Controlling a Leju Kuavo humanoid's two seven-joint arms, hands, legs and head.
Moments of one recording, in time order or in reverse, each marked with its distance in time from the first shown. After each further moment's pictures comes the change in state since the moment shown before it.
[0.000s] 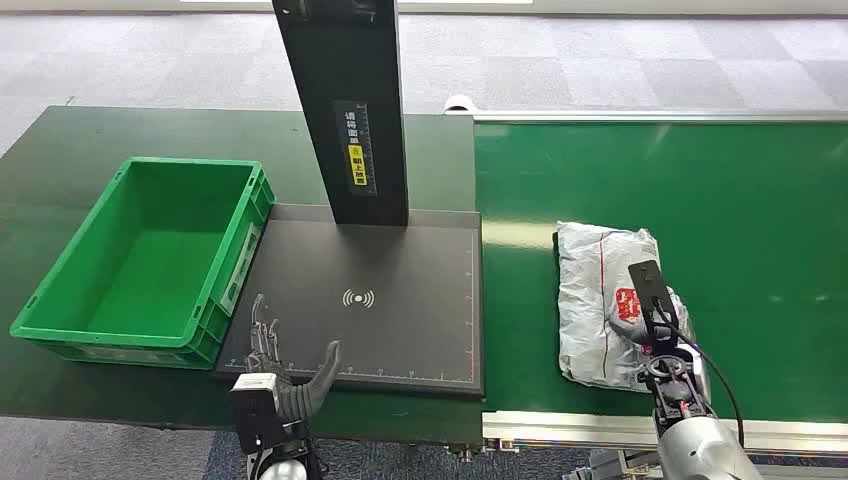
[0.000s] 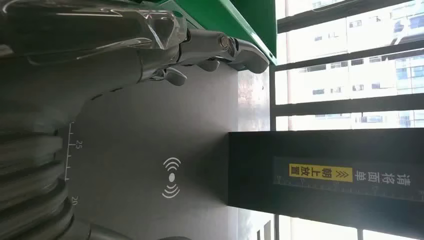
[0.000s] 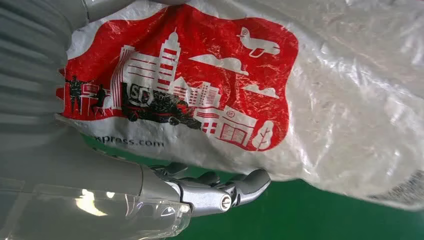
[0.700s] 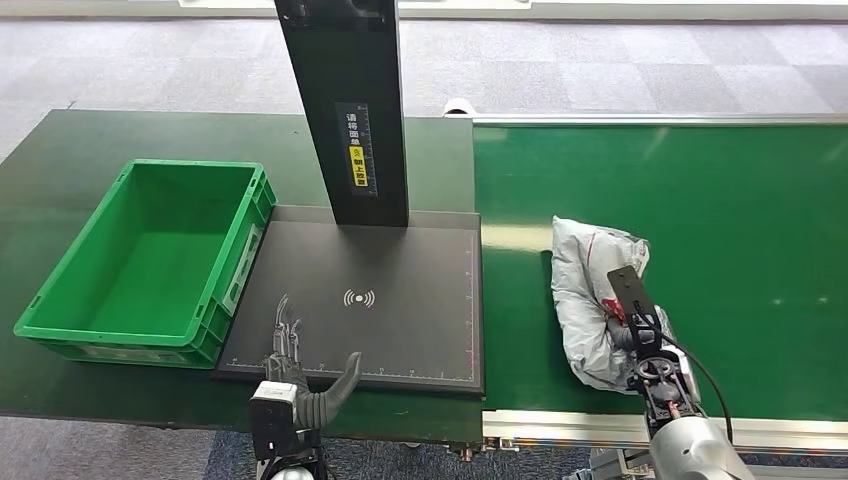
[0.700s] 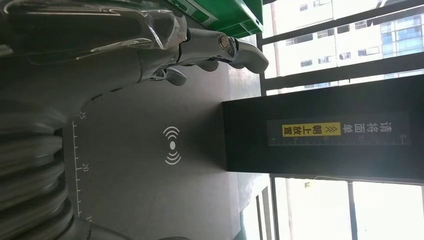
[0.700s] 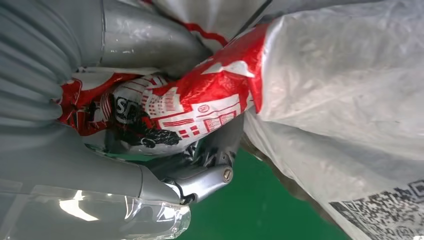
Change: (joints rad) left arm -0.004 0.042 -0.069 0.012 -0.012 -0.054 0.000; right arm -0.006 0.040 -0.021 0.037 0.058 0.082 0.026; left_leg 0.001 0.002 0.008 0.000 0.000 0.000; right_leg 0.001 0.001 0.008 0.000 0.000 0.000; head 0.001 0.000
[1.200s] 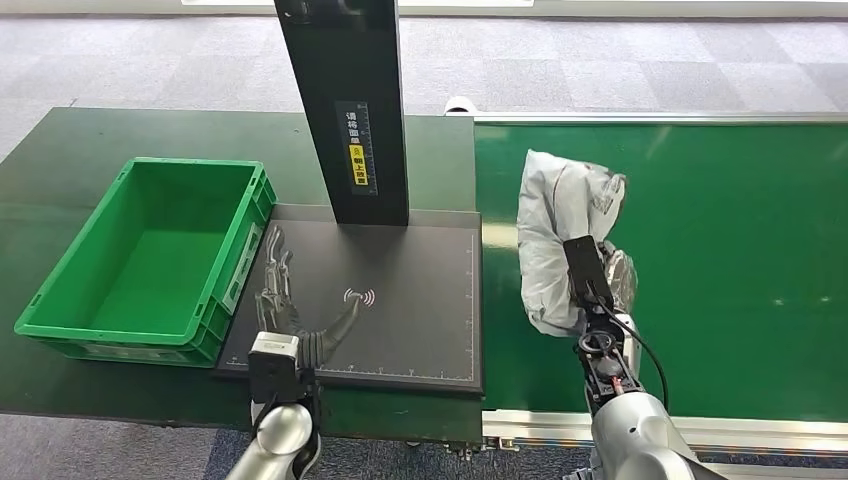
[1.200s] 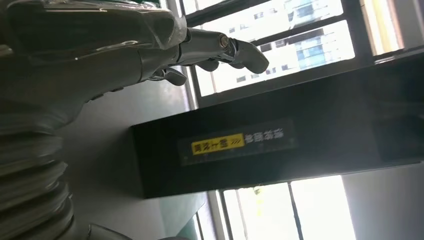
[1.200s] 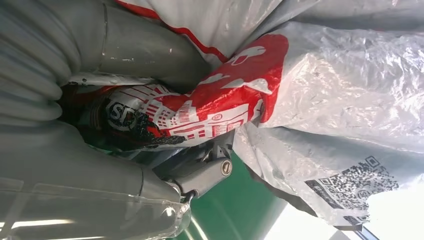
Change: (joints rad) left arm -0.232 0.039 0.024 -0.002 -0.114 0.036 0.000; right arm -0.082 0.199 -0.017 -0.059 -0.003 -0.390 -0.486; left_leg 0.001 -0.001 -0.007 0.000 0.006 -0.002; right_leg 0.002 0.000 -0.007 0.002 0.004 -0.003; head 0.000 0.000
